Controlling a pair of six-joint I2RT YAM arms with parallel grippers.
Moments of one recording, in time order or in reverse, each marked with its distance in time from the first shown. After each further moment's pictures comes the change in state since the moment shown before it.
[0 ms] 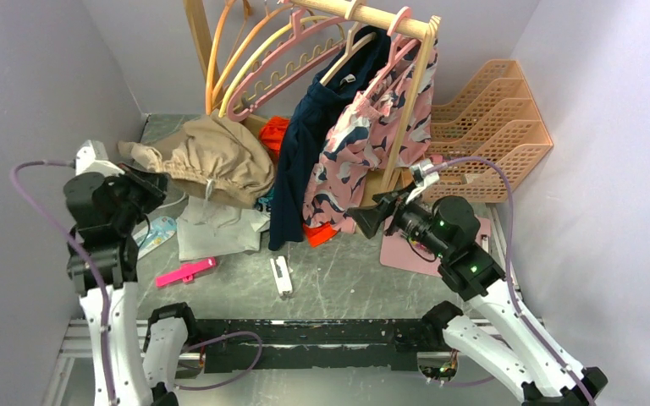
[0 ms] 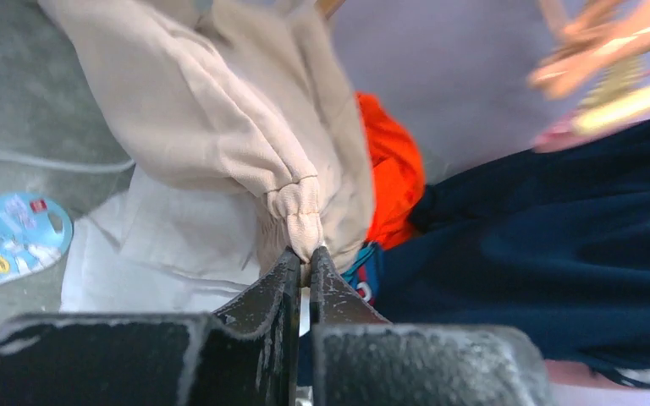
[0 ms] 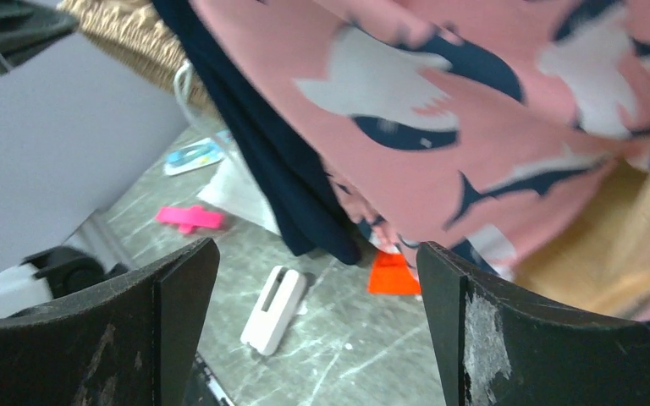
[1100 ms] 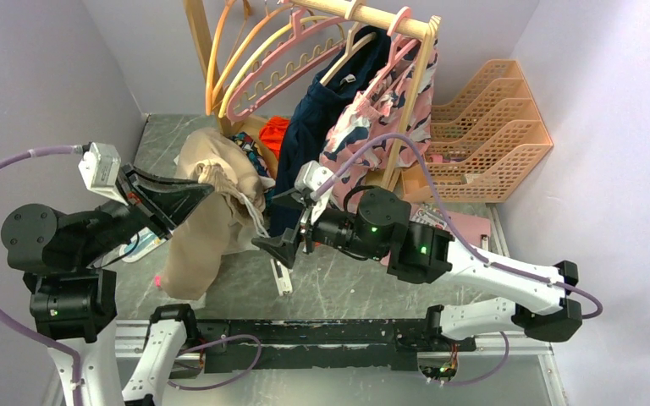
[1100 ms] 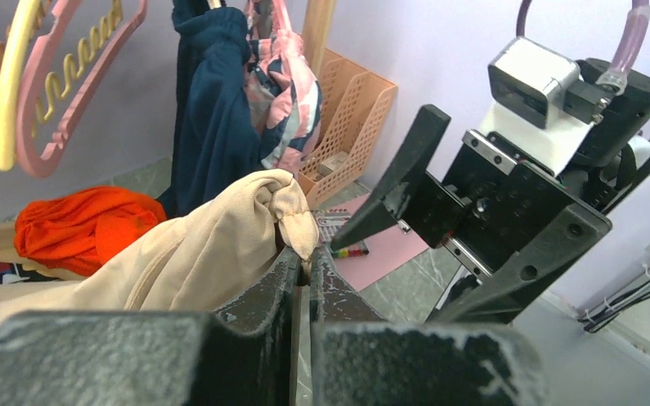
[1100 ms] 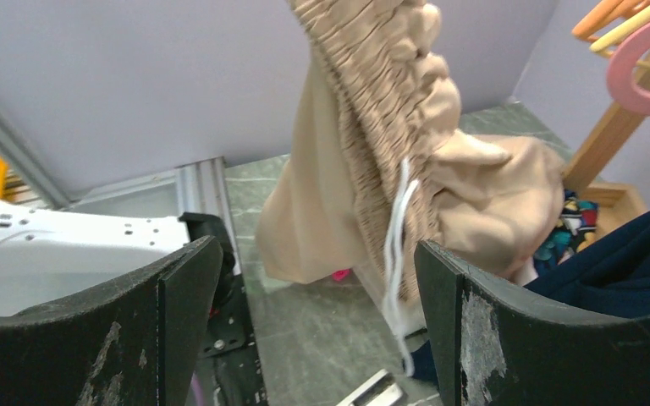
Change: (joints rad) left arm -0.156 -0.069 0.373 0.118 0.731 0.151; right arm 0.720 0.505 0.588 0.036 0.179 -0.352
